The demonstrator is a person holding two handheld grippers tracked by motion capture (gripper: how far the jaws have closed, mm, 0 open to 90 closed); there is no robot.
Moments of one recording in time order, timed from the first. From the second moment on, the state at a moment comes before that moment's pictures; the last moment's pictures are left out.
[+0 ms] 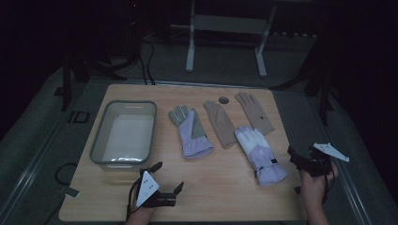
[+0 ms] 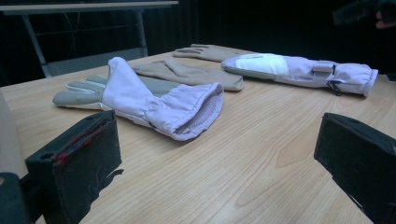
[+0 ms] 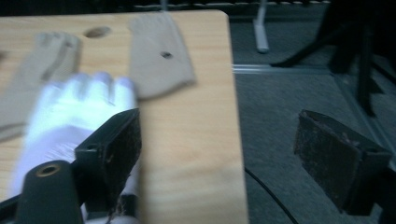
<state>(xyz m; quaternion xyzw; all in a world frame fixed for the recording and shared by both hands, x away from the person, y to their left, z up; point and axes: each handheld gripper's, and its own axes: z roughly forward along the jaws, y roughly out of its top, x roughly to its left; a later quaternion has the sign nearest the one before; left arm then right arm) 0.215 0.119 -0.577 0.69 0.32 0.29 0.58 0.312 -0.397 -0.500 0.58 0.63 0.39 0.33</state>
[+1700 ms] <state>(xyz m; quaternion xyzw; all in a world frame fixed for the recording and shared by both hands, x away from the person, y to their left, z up) 0.217 0.120 -0.576 0.69 0.31 0.27 0.59 0.420 -0.164 -0.415 0.42 0.77 0.43 0.20</state>
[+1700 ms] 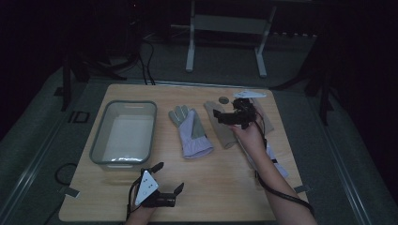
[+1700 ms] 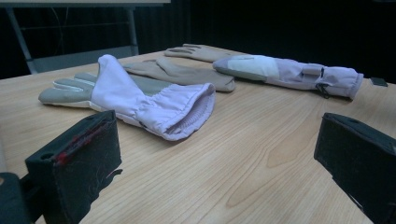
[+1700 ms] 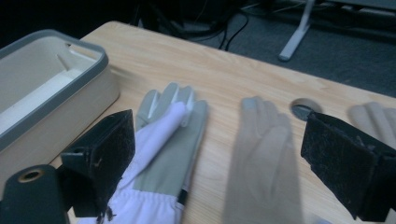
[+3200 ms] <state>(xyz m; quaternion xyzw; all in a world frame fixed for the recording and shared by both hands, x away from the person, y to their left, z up) 0.217 0.119 -0.576 0.70 0.31 0.26 0.59 0.461 -0.045 -0.545 0.48 0.80 0.32 0.15</state>
